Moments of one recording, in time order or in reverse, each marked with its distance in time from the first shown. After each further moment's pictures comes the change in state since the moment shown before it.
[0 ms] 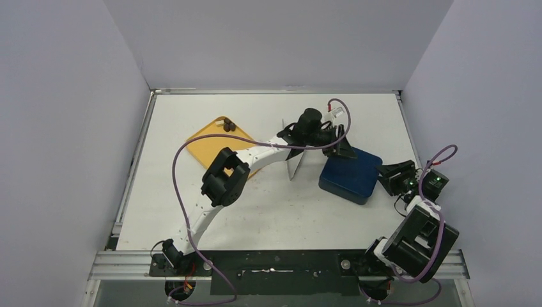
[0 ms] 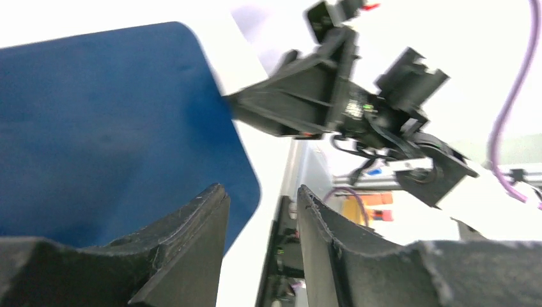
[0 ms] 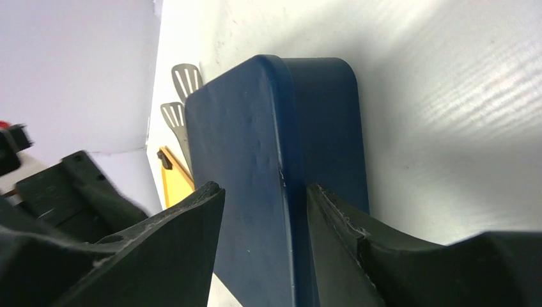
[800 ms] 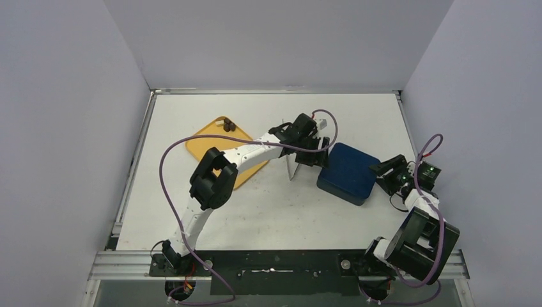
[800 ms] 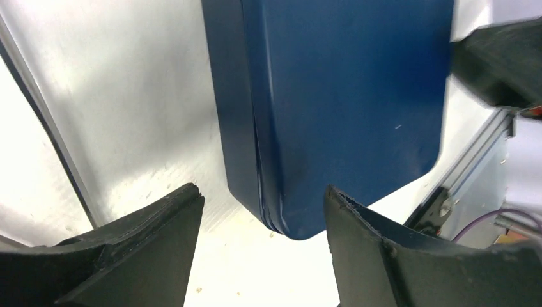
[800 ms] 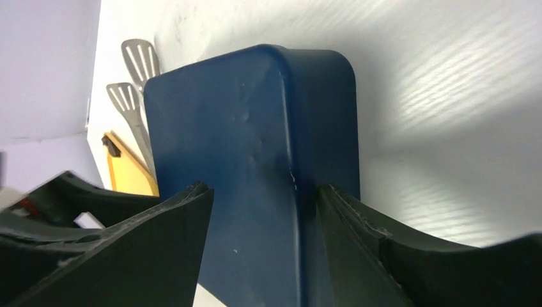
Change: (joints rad) left arm 0.002 -0.151 -0.063 -0.562 -0.391 0.339; right arm 0.089 0.006 0.080 -0.203 0.130 -0.138
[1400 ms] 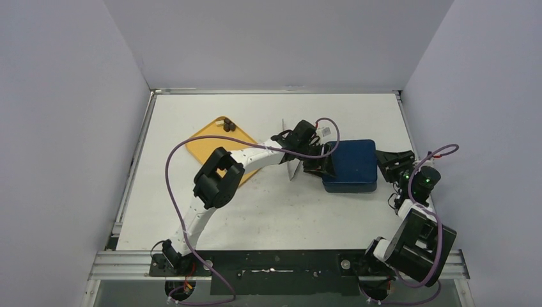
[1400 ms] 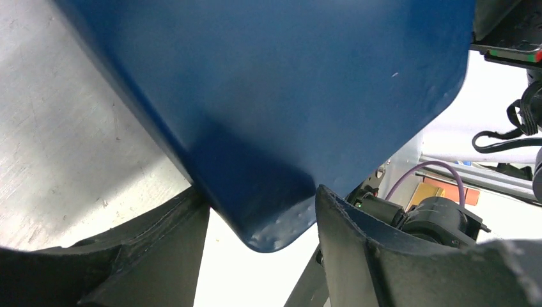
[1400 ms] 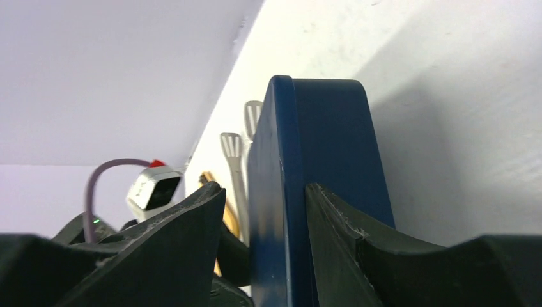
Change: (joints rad) left arm -0.011 0.037 -0.127 0.210 0.253 -0.136; right arm 0.040 -0.017 -0.165 0.612 -0.046 0.358
